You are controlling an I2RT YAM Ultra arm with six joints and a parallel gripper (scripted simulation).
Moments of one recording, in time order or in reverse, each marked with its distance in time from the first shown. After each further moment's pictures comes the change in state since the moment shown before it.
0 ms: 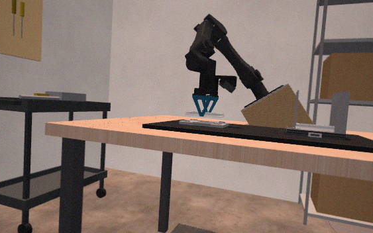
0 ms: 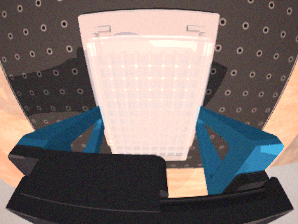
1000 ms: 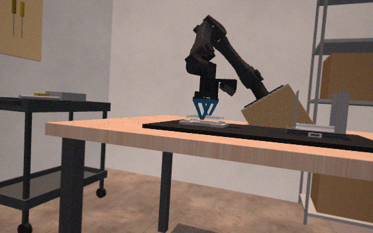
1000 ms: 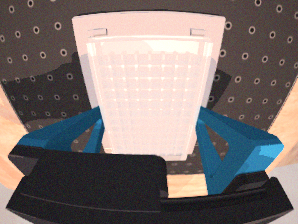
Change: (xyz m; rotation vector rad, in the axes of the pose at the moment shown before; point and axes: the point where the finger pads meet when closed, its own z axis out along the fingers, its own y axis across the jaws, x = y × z) arm -0.002 0.000 0.012 0.005 -0.001 -0.011
